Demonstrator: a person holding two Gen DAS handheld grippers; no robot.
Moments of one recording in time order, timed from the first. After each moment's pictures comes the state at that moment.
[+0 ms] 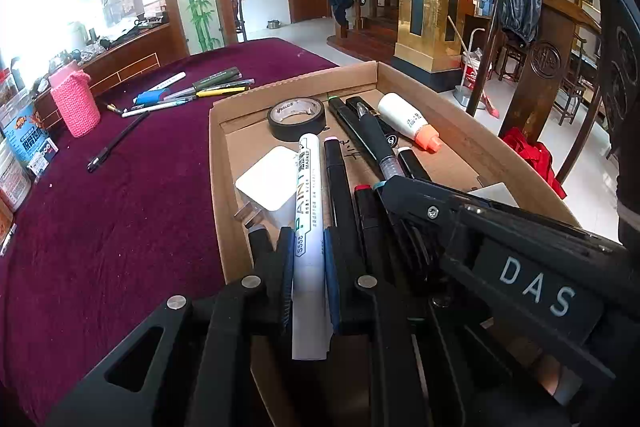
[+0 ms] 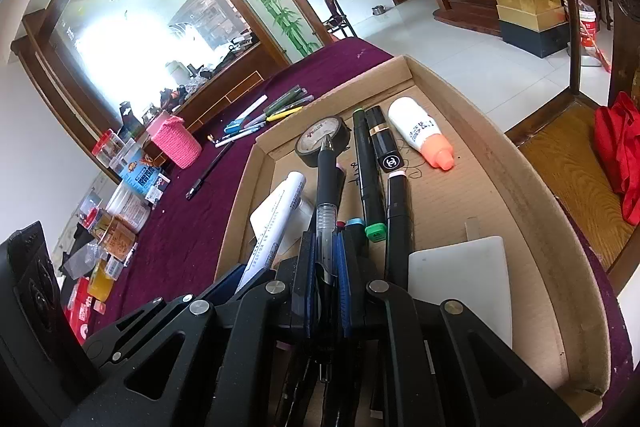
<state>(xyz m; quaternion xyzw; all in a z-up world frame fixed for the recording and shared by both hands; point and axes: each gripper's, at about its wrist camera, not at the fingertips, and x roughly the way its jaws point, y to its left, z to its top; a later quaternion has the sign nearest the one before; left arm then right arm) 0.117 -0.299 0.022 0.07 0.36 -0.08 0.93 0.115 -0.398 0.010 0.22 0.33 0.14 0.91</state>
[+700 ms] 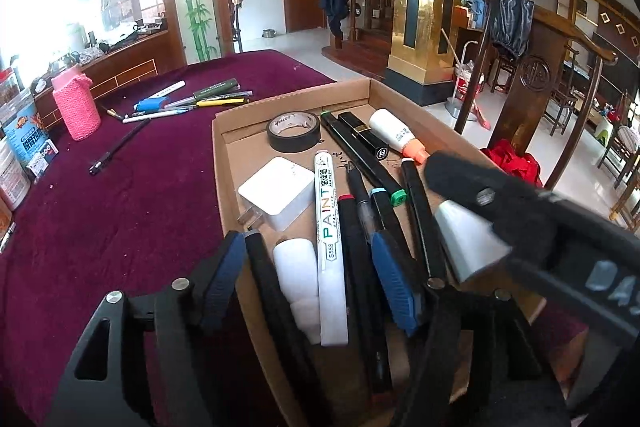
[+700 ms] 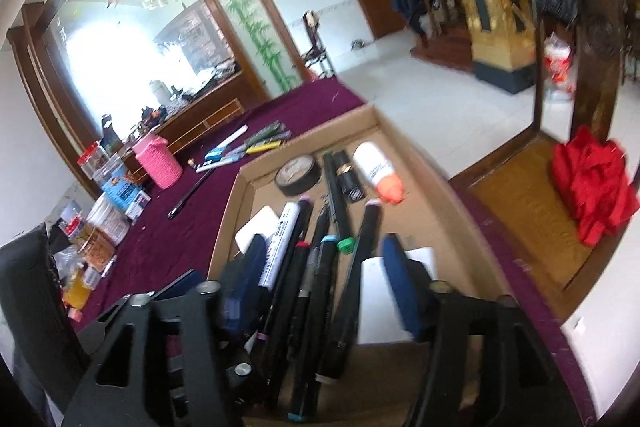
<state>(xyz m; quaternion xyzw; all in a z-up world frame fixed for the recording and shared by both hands) 0.103 -0.292 0.037 0.06 0.34 -0.10 0.93 0.074 -0.411 0.041 0.18 0.27 0.07 0.94</state>
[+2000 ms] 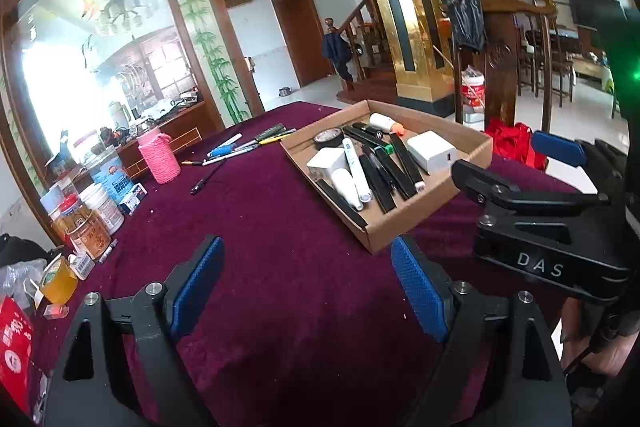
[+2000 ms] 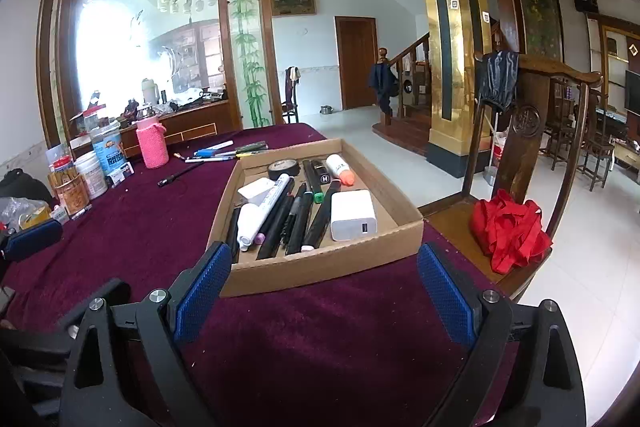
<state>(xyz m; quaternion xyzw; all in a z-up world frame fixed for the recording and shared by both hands) -0.070 -0.247 0.059 0.17 0.23 -0.07 0.96 -0.076 -0.361 0.033 0.05 0.17 -0.02 0.98</state>
